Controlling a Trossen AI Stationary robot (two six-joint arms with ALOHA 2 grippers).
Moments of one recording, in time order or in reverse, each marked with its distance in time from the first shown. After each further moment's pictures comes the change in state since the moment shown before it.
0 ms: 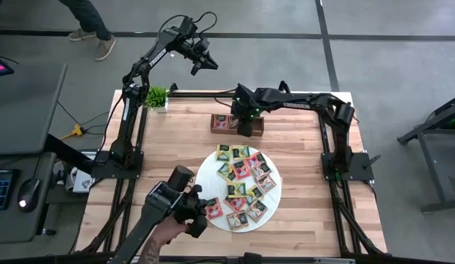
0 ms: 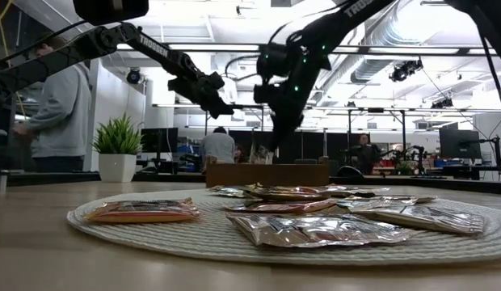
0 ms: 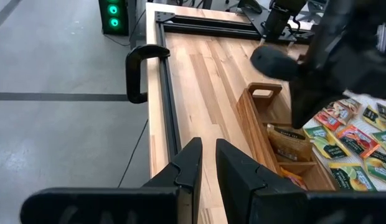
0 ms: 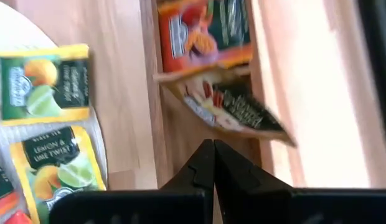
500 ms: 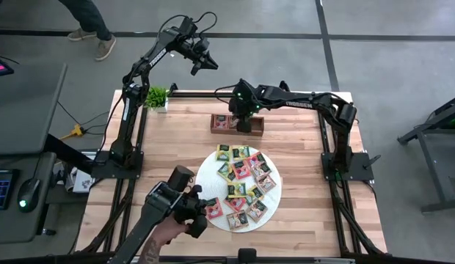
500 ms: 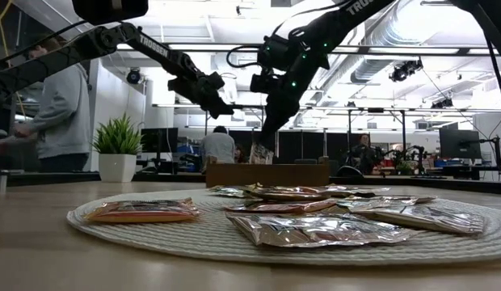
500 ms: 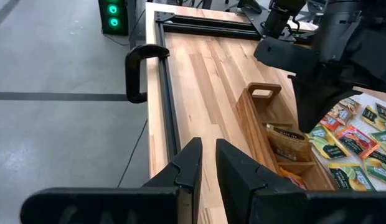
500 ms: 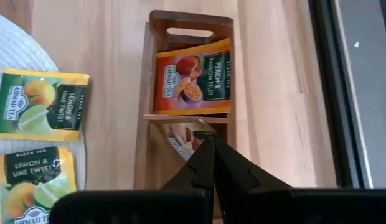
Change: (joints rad) left arm 0.000 0.000 0.000 -0.003 0.001 0.000; right arm -0.017 -0.020 0.000 0.113 -0.028 -0.155
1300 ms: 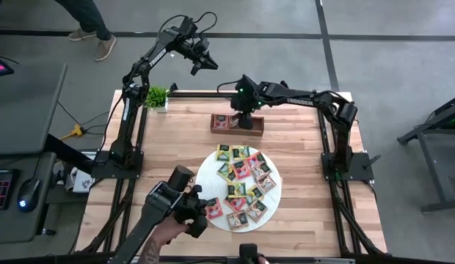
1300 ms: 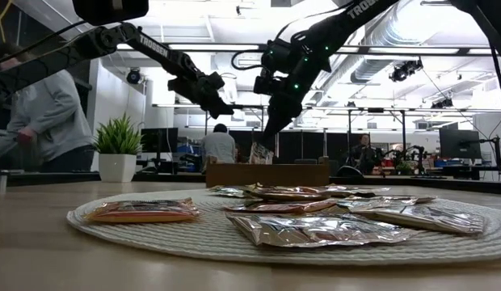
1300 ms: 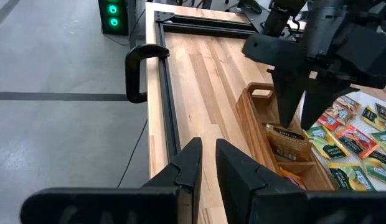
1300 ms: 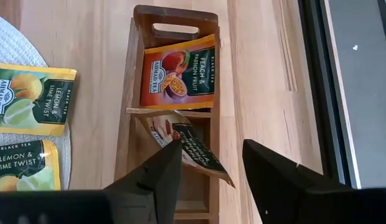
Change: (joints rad) left arm 0.000 0.000 0.000 0.000 0.000 0.000; right arm -0.046 0.001 0.000 0.003 -0.038 -0.044
